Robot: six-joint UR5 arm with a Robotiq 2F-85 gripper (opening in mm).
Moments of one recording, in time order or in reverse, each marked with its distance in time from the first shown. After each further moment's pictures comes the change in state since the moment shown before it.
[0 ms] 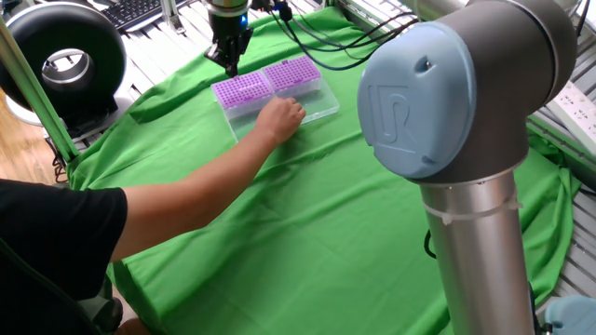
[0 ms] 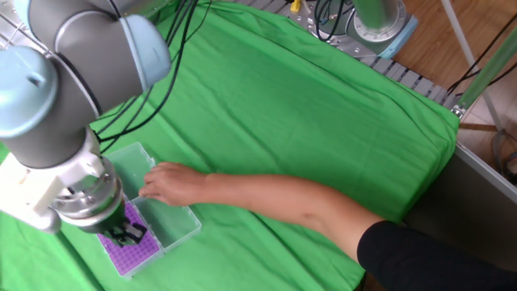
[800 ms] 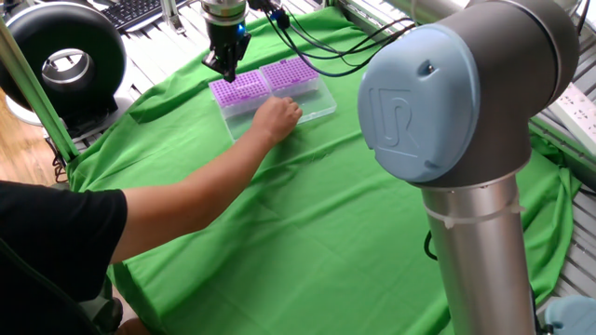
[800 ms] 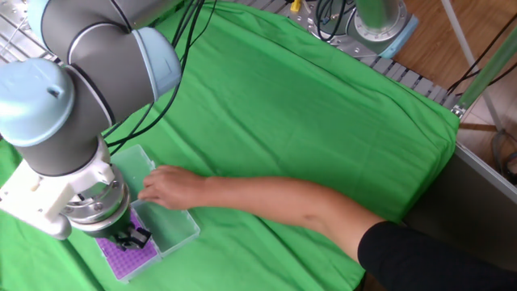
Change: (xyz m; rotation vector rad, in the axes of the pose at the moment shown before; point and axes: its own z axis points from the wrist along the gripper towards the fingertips) arm 0.000 0.001 0.012 0.016 -0.012 0.006
